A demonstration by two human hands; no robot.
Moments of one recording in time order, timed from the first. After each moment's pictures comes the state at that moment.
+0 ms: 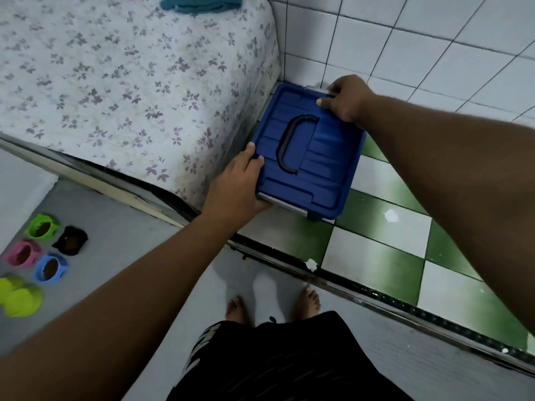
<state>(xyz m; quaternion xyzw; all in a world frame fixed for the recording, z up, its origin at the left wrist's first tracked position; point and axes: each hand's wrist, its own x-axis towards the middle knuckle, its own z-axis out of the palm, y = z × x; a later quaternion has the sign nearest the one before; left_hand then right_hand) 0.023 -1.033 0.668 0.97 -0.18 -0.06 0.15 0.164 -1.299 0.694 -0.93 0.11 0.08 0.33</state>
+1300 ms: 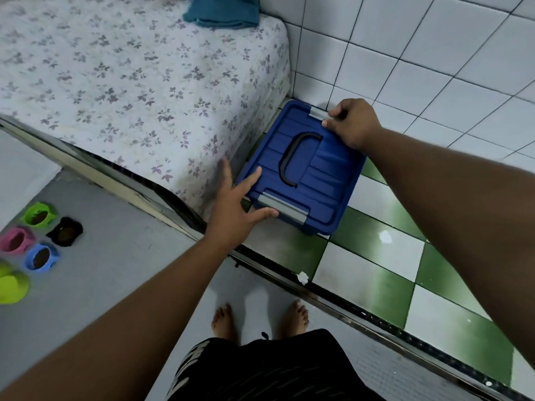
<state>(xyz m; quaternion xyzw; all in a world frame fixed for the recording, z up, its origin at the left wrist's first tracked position) -0.005 -1.035 0.649 0.89 -0.01 -0.08 0.45 0.156 -1.307 0.684 -0.93 0.07 0.02 0.37</state>
